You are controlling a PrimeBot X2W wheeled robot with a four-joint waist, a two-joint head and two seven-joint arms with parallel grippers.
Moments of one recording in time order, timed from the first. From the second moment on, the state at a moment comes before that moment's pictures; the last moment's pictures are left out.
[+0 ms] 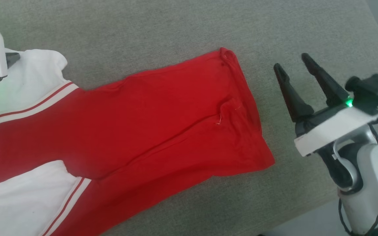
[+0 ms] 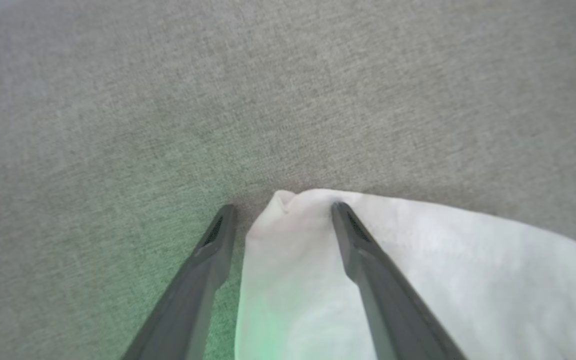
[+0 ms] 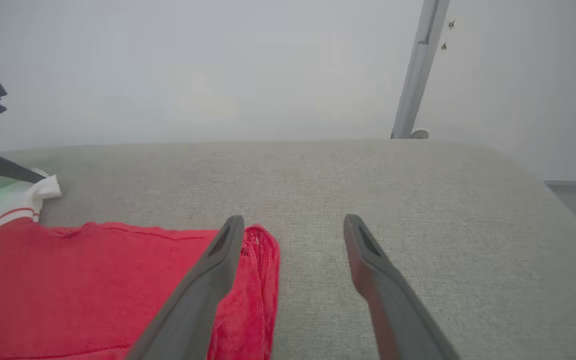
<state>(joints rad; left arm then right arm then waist) -1.15 0.72 -0.66 0.74 -0.92 0.06 0.81 -0.40 -0.24 0.19 -0.03 0.45 0.13 0.05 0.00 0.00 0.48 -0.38</state>
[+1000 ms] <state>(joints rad) -1.29 0.50 -0.73 0.92 -0.90 -0.05 0.72 -0.90 -0.33 0.48 0.49 0.66 0.13 0.67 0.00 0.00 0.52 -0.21</state>
